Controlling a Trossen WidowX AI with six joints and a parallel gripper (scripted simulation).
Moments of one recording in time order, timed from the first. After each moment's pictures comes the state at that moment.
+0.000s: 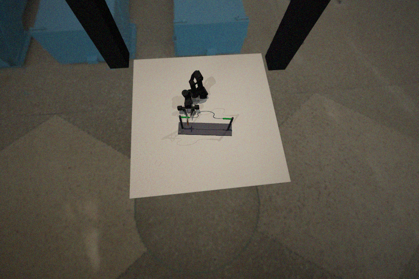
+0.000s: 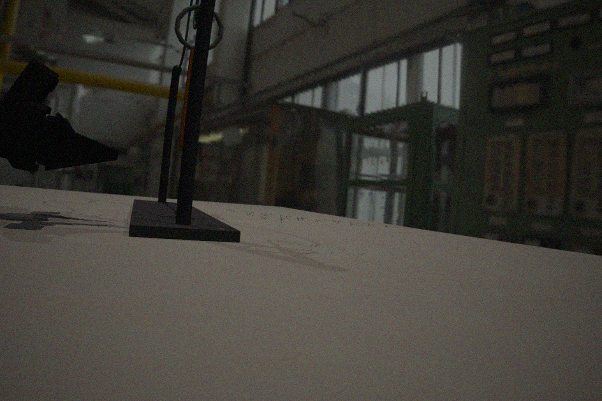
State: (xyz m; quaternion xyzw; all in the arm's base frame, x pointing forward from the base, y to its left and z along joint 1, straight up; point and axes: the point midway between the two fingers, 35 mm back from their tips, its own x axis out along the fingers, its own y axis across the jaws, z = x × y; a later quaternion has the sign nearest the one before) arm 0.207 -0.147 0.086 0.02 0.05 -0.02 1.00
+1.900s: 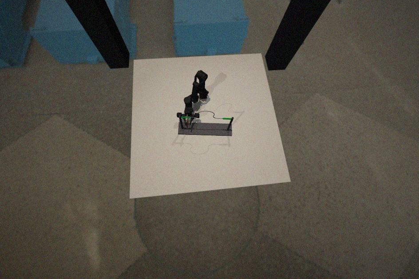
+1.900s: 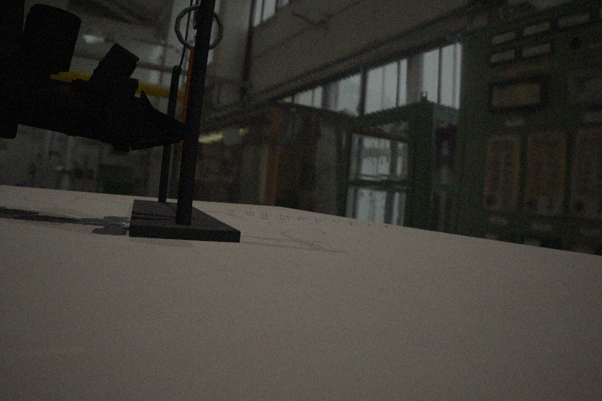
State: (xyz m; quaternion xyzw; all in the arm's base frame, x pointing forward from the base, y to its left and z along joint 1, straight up) arm 0.292 -0.157 0.122 0.00 0.04 -0.06 1.00
